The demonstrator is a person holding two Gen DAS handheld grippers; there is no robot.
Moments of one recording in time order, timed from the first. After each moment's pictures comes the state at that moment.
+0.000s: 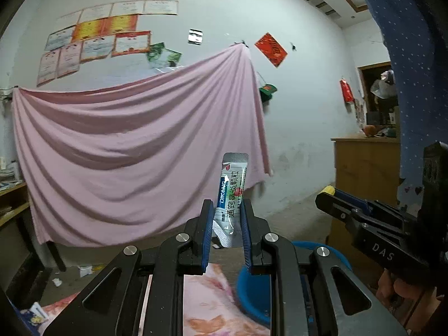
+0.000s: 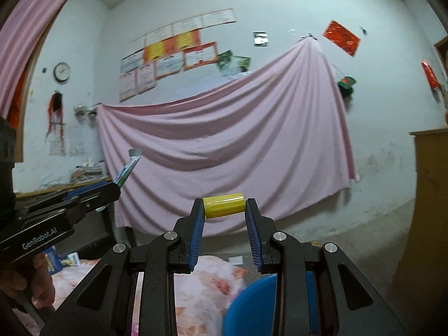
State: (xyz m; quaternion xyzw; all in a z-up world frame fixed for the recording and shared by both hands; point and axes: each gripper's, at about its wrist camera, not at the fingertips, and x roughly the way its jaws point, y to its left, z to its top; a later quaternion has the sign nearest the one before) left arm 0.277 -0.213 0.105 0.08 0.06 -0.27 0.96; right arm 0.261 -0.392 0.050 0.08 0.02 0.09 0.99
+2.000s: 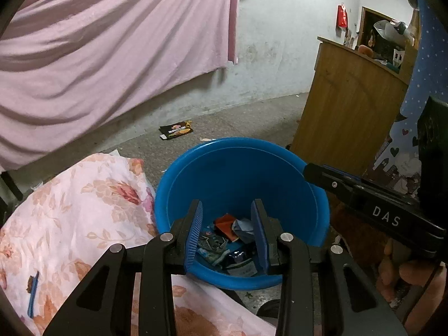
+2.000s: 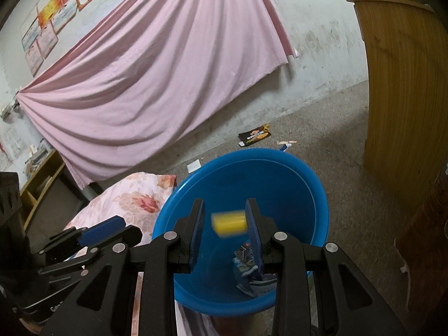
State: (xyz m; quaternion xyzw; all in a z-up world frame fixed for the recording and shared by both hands) left arm 0.351 -0.313 0.018 0.10 0.37 -0.32 0.87; right arm 0.304 -0.497 -0.021 0.20 0.32 -0.01 0.93
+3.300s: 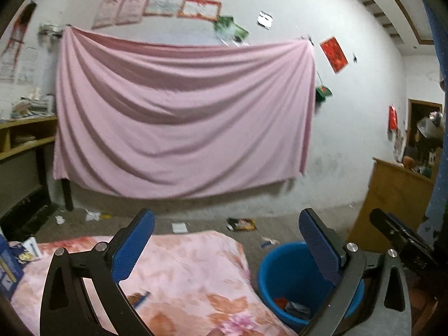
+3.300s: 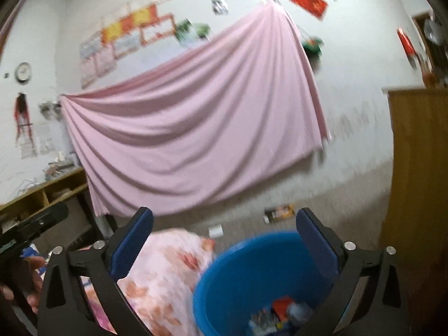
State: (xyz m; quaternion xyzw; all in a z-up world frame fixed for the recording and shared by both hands) left arm 0.300 -0.134 0.106 -0.04 0.13 -0.16 0.98; right arm 0.282 -0.430 0.035 0.11 0.10 0.04 0.99
